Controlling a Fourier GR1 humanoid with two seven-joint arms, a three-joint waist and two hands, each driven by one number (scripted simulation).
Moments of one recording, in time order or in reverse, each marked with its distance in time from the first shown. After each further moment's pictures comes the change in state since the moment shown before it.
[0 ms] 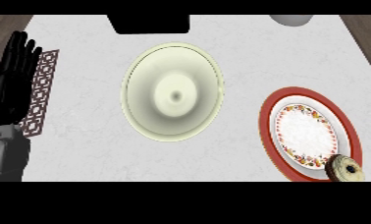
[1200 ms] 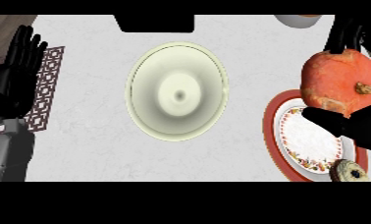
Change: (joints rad) left arm -0.038 -0.009 -0.010 0.006 -0.012 -0.005 0.017; right arm -0.592 0.256 0.246 -0.445 -0.600 0.226 0.955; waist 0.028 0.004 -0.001
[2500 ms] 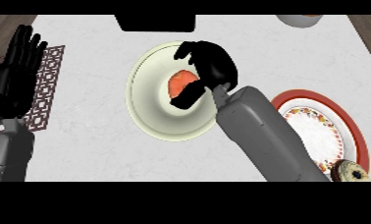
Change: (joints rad) left arm -0.002 -0.004 0.009 -0.004 -0.002 -0.012 0.007; right arm -0.066 0.510 0.444 0.705 0.539 -0.466 -0.094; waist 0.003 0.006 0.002
